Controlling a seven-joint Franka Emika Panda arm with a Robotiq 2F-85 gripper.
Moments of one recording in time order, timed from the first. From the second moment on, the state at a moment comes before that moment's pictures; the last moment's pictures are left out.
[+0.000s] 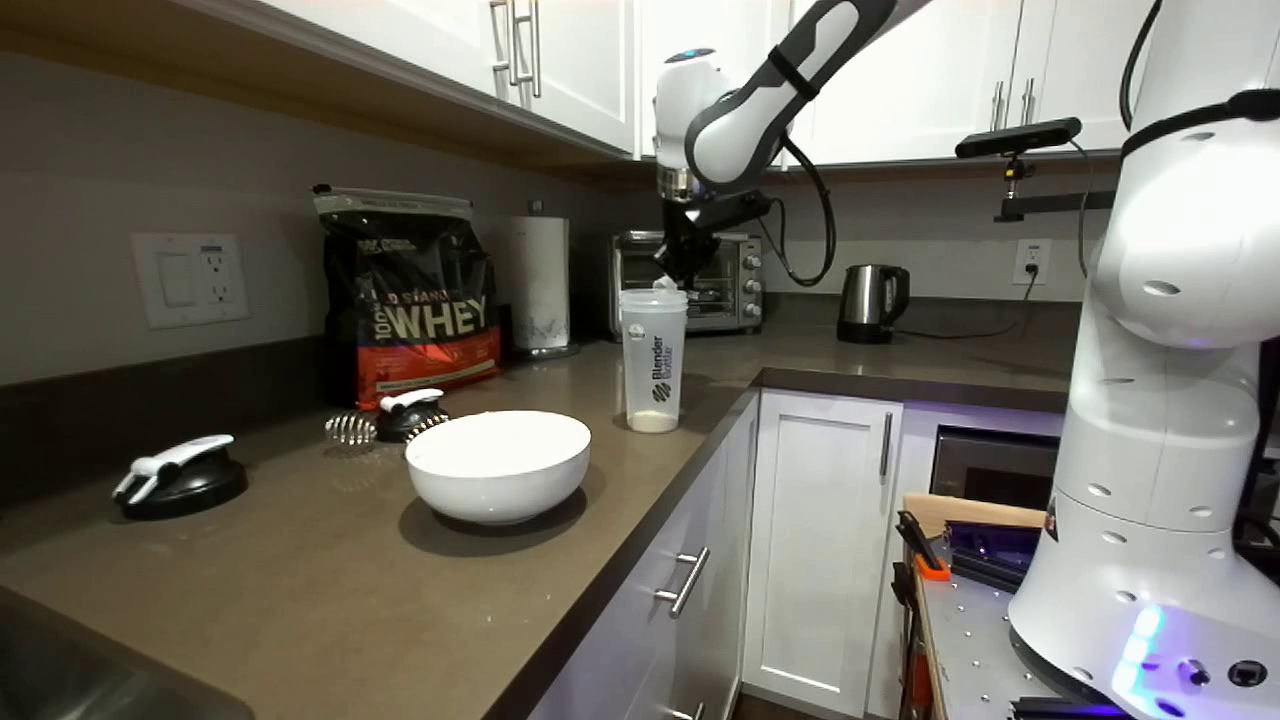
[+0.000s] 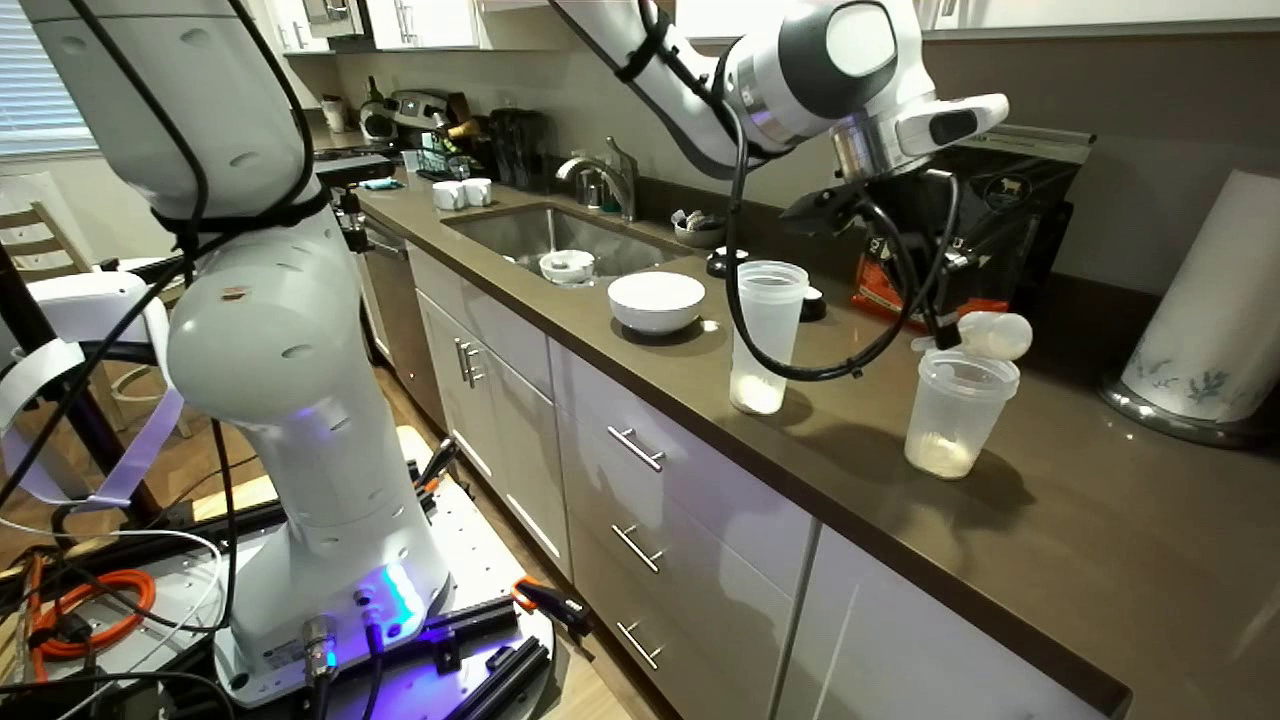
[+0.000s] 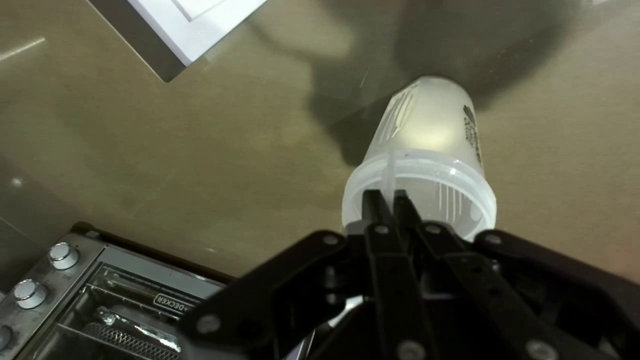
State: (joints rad) arm -0.27 -0.06 -0.22 -2.25 -0.58 2.47 0.53
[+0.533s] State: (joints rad) arm -0.27 -0.11 -0.22 -2.25 -0.63 2.47 0.54
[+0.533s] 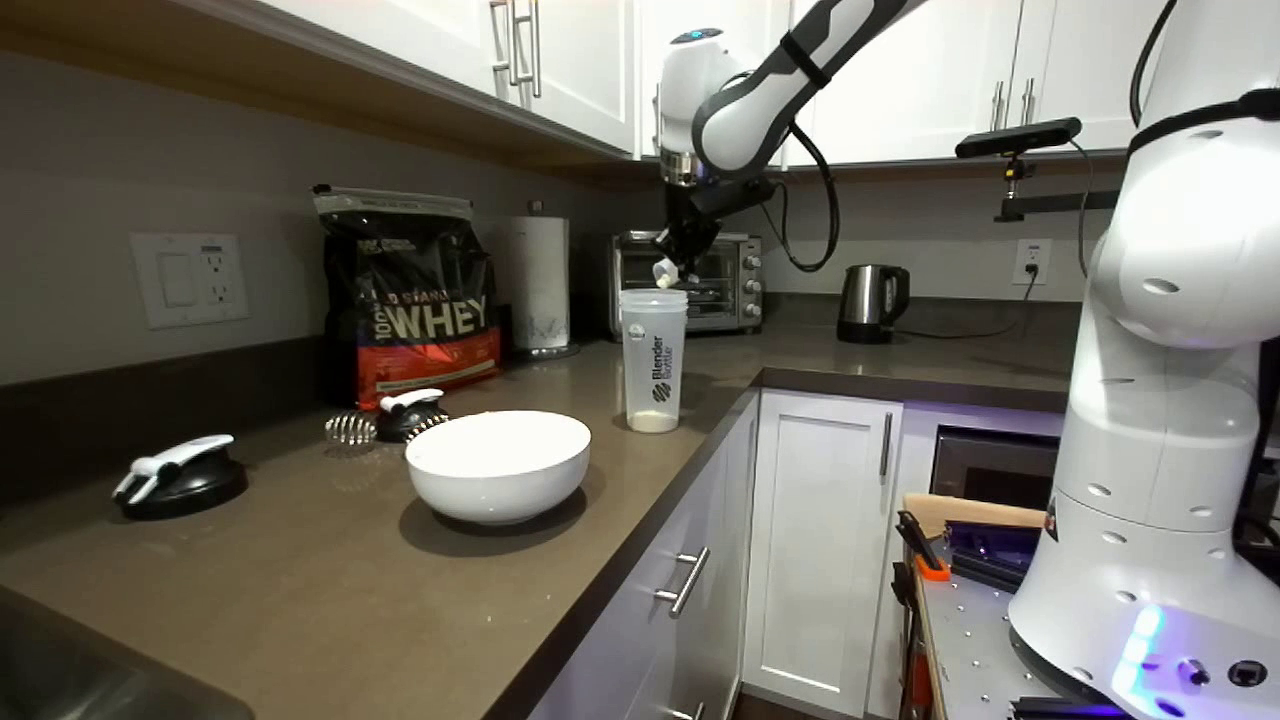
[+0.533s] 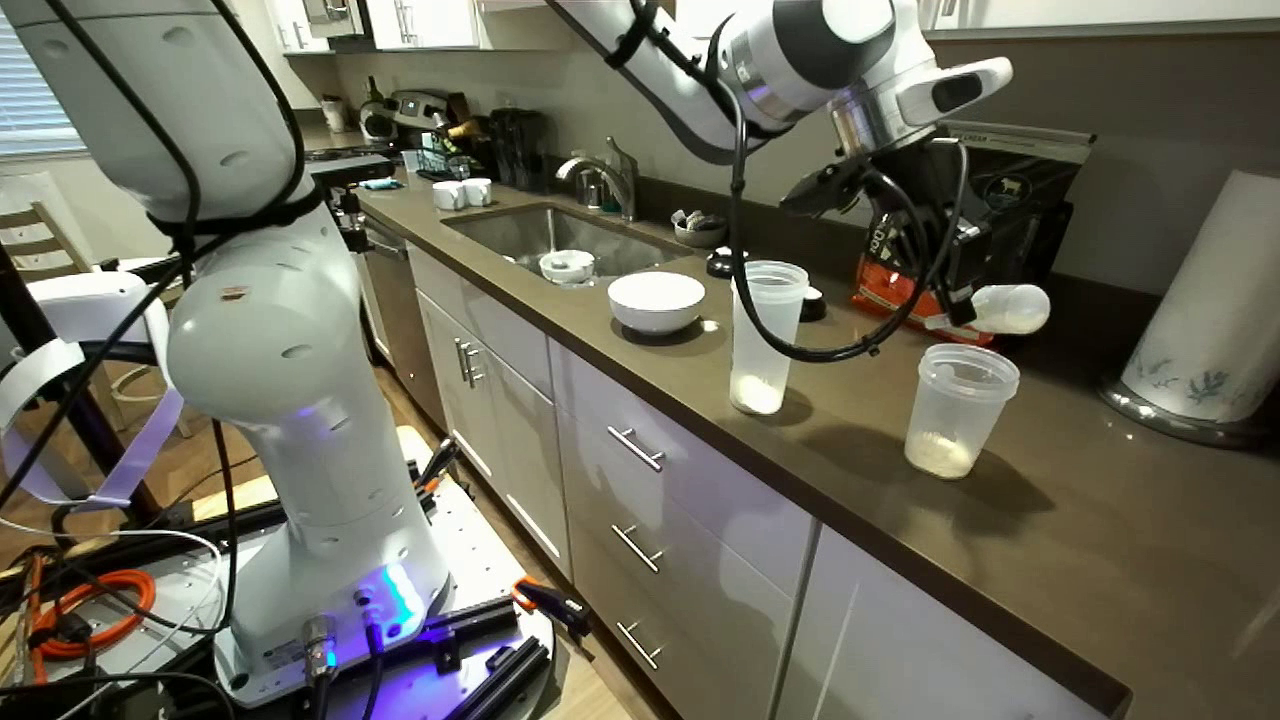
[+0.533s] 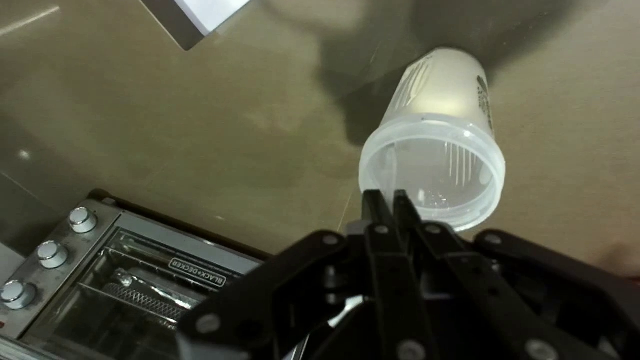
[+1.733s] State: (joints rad) arm -0.27 -0.14 -0.20 -2.32 -0.75 2.47 0.57
